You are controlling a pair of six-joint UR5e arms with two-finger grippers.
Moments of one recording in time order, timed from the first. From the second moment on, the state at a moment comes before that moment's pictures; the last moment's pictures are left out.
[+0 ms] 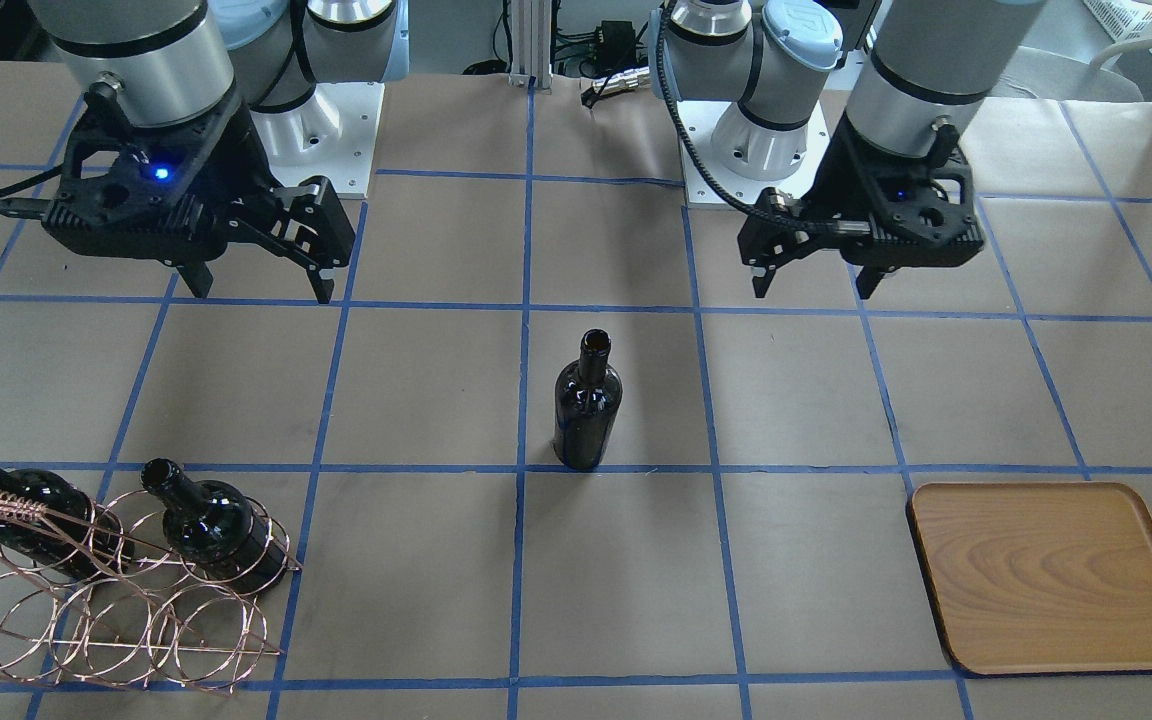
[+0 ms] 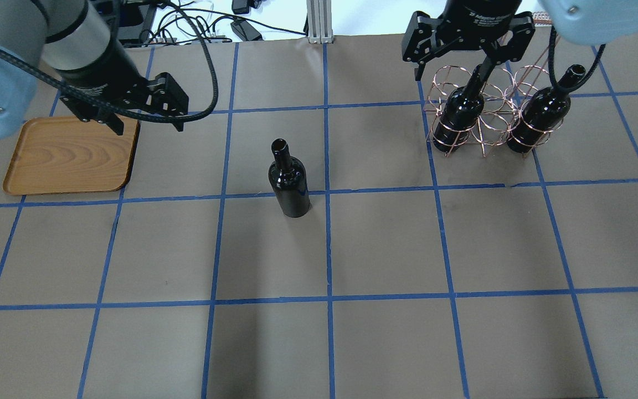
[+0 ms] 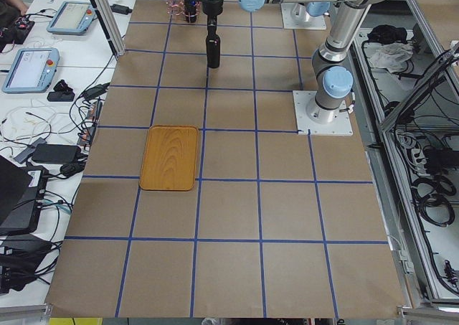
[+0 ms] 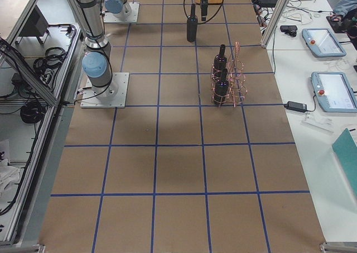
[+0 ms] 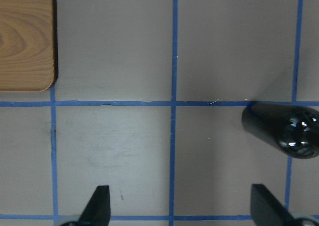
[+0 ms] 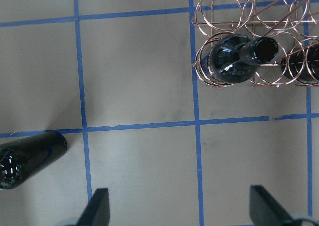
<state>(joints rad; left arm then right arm) -1.59 -1.58 -1.60 -1.45 1.57 -0.03 1.65 -1.47 1.39 -1.59 -1.56 0.13</state>
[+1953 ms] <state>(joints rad) -1.87 -1.82 -1.61 -1.22 1.56 -0.13 1.64 -1.53 1.46 -1.67 -1.57 0.01</state>
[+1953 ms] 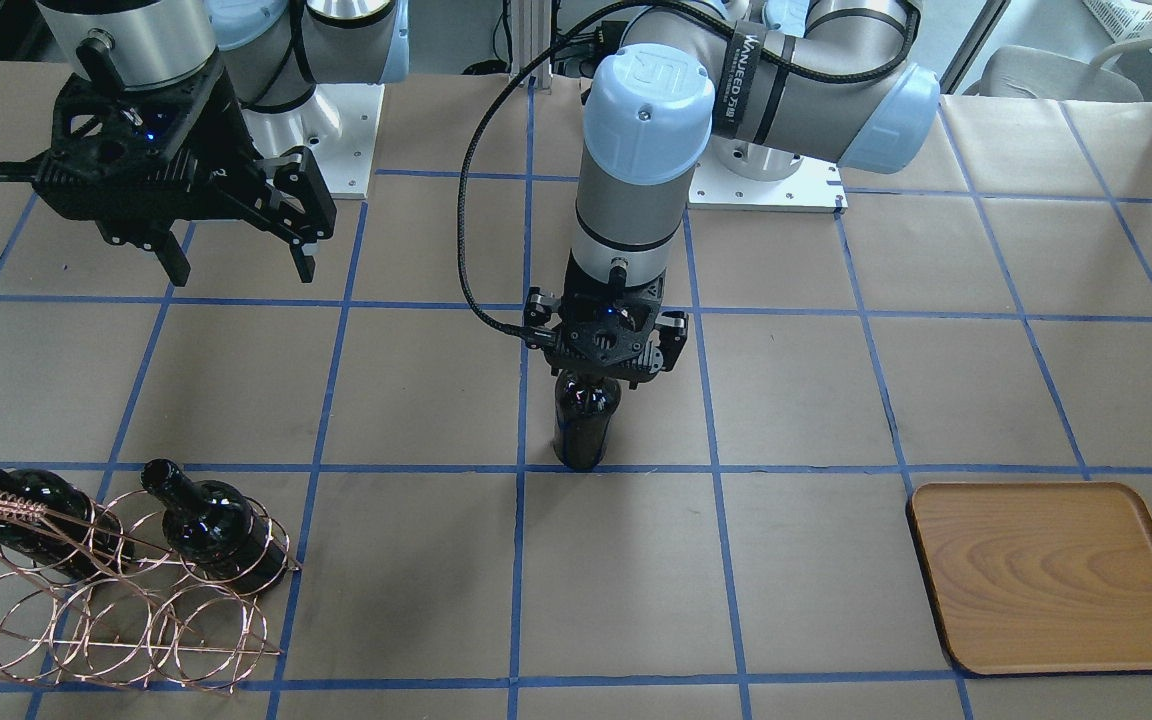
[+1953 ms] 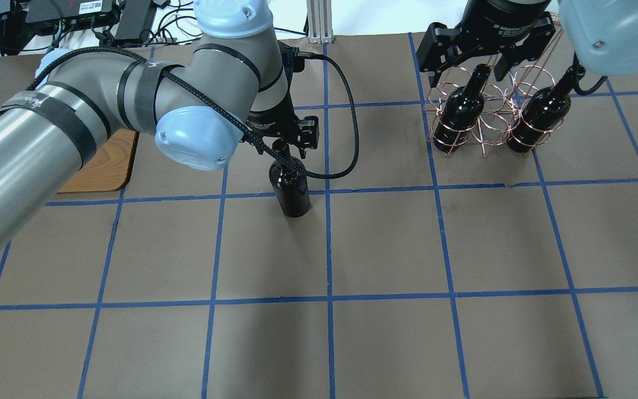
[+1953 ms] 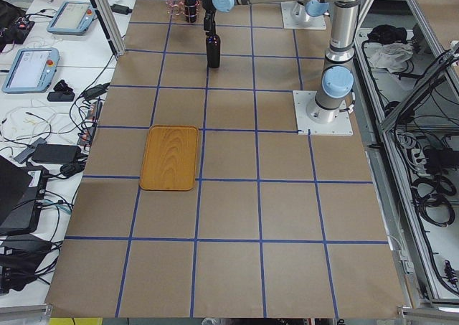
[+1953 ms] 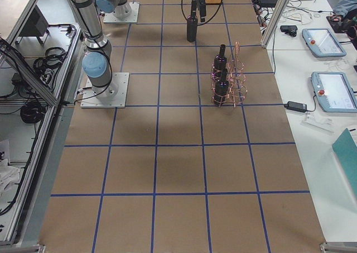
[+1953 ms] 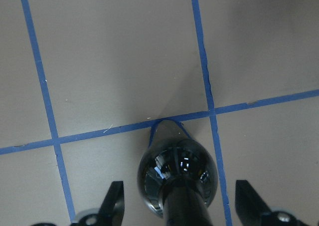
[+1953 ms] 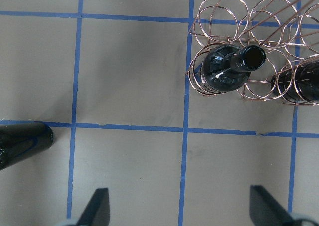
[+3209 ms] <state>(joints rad) -1.85 -1.82 -1.59 -1.27 1.57 -0.13 1.64 -1.53 1.46 -1.66 -1.57 0.01</state>
